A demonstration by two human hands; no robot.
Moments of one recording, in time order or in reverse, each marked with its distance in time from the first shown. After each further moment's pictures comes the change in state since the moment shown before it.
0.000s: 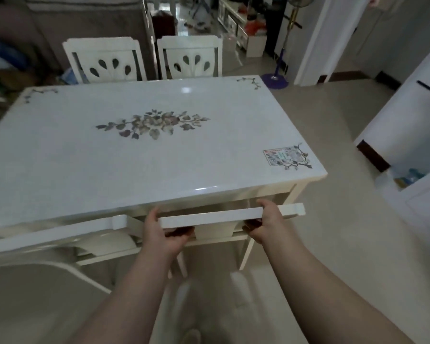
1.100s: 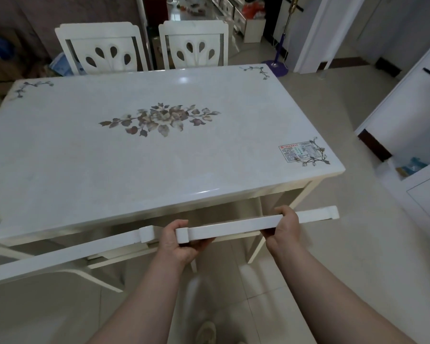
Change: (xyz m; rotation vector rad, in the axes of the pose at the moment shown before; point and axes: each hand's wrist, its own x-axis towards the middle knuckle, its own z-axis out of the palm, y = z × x) left_hand 0.029 0.045 -0.019 0.169 0.023 -0.198; right_hand 0.000 0.036 0.037 0.190 0.172 -0.164
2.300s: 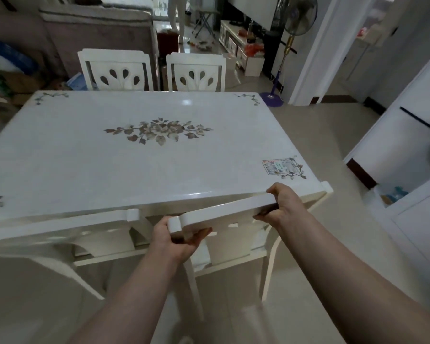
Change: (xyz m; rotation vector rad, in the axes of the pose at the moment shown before) left_hand -0.066 -0.060 0.012 -0.125 -0.118 0.046; right_hand -0.058 -0.083 -0.026 -0.216 -0.217 -0.060
